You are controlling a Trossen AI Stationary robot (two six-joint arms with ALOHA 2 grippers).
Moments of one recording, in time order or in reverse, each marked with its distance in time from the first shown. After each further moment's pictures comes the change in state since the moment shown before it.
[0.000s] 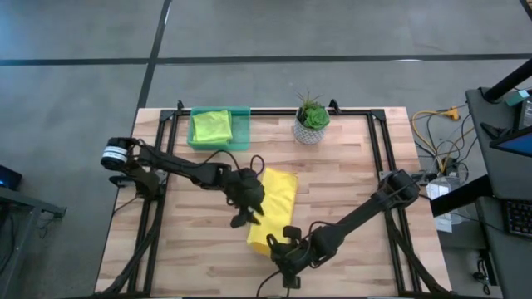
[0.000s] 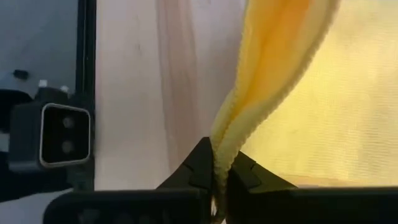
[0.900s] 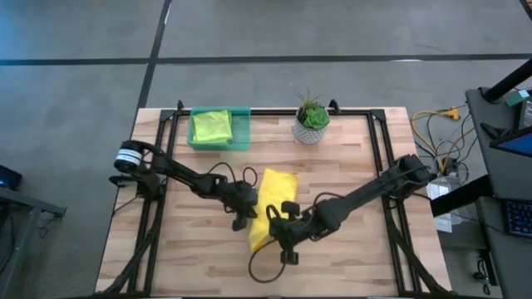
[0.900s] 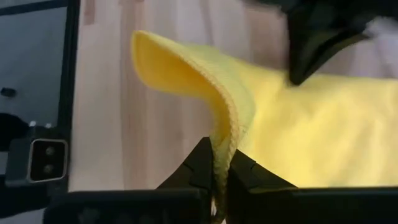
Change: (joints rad) left arm -0.034 0.122 -0.239 0.283 -0.281 -0.098; right arm -0.123 -0.164 -0.004 -0.107 0.012 -0.136
